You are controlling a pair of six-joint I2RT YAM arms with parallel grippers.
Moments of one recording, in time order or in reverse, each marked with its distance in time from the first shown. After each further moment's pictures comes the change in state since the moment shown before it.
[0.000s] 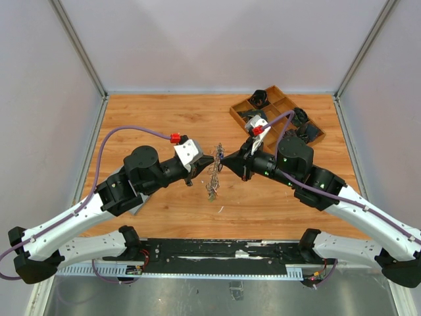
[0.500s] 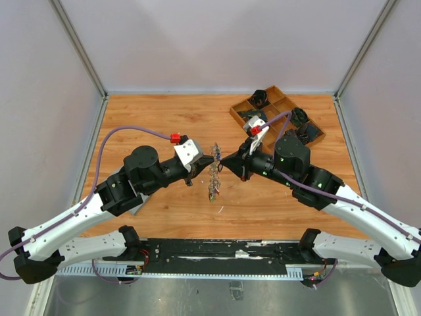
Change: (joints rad) left arm 0.000 0.000 0.000 0.000 -0.001 0.000; right arm 0.000 0.010 -0.008 -0.007 0.019 0.010
